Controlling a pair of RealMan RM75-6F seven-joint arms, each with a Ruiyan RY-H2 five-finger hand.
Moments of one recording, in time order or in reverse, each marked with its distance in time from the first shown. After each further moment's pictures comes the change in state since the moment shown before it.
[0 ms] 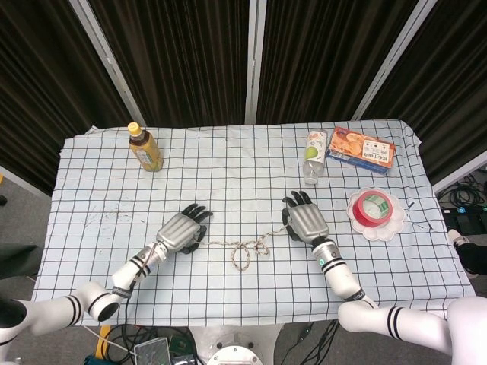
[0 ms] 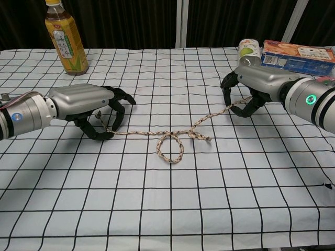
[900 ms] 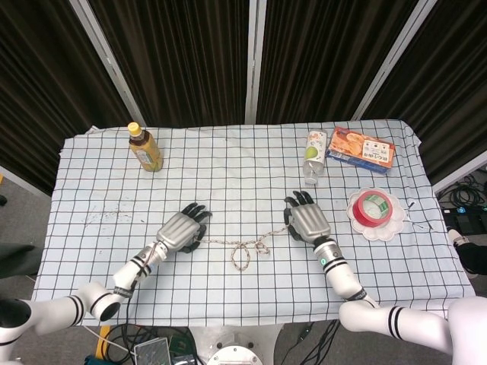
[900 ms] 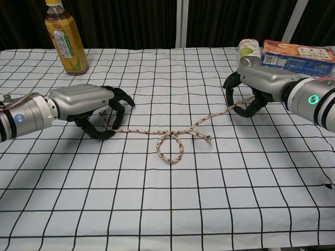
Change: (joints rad) left arm -0.002 -0.021 0.006 0.029 -0.016 0.025 -0.005; right arm -0.002 0.009 -0.003 0.004 0.004 0.001 0.018
